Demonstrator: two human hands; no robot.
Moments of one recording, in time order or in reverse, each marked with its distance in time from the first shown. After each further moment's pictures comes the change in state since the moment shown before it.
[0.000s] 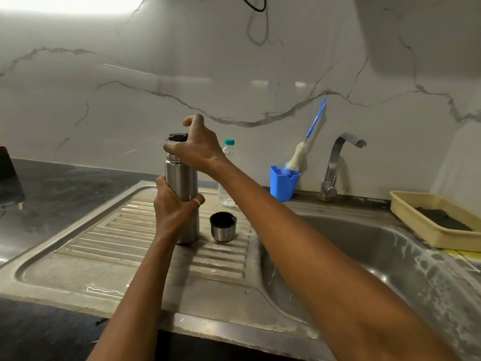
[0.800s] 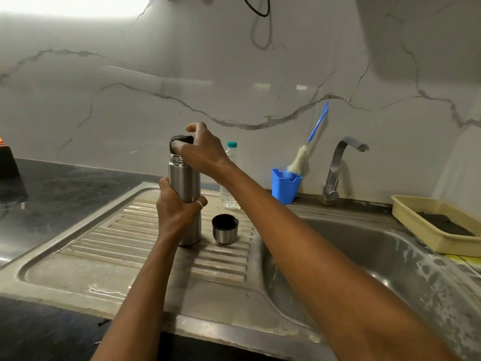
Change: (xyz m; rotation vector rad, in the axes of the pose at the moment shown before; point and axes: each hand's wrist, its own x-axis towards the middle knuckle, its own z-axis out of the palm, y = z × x) left_hand -0.001 0.003 -0.002 -0.011 0.000 0.021; right_hand -0.005 0.000 -0.007 0.134 -0.058 0.085
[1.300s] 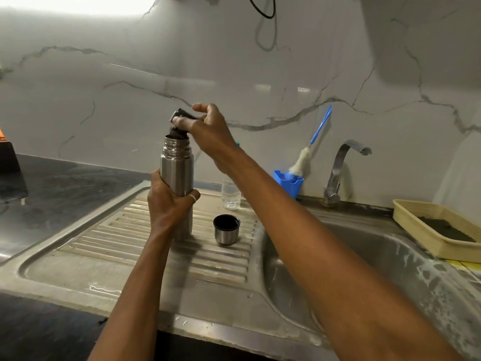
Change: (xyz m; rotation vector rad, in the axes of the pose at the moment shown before) left_hand 0.013 -0.001 -0.015 0.016 0.075 0.082; right_hand 0.009 -0.020 -0.013 0.289 0.084 0.001
